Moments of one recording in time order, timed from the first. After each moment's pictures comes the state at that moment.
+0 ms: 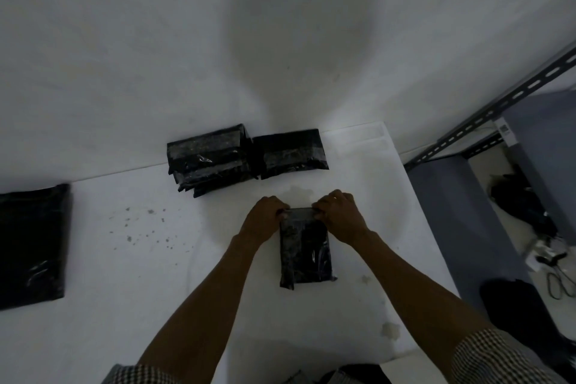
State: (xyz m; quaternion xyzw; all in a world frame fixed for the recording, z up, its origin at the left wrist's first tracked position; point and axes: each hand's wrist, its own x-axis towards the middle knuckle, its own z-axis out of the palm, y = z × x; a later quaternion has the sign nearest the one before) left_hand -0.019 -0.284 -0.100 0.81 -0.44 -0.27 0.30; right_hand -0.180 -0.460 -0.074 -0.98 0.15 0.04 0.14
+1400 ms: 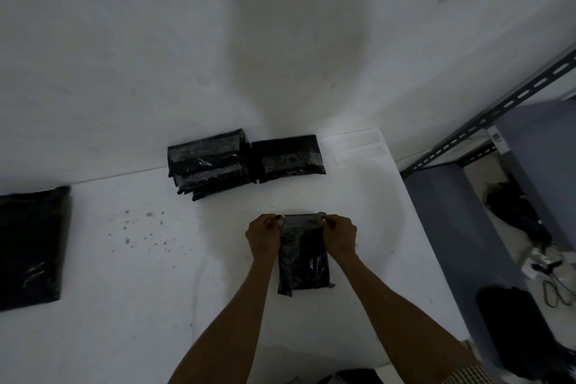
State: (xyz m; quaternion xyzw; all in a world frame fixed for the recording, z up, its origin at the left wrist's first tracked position) left_hand -0.074 -0.281 -0.090 0.84 -0.02 -0.25 0.49; right_hand -0.193 -0.415 -0.081 -0.77 0.51 -0.04 0.38
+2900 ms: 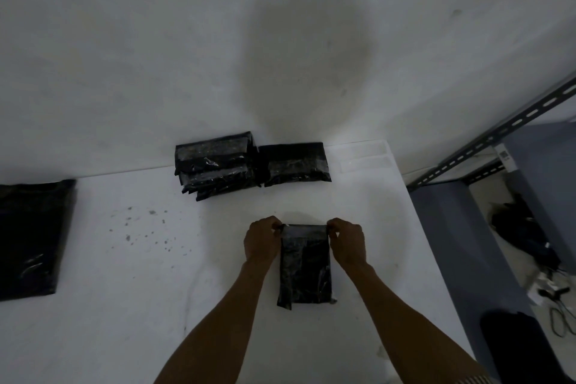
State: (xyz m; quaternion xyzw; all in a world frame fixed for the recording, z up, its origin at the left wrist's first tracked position) left_hand -0.060 -0.269 -0.090 0.88 -0.20 -0.24 0.34; right_hand -0.206 -0.432 -0.094 -0.87 0.38 -0.09 0.30
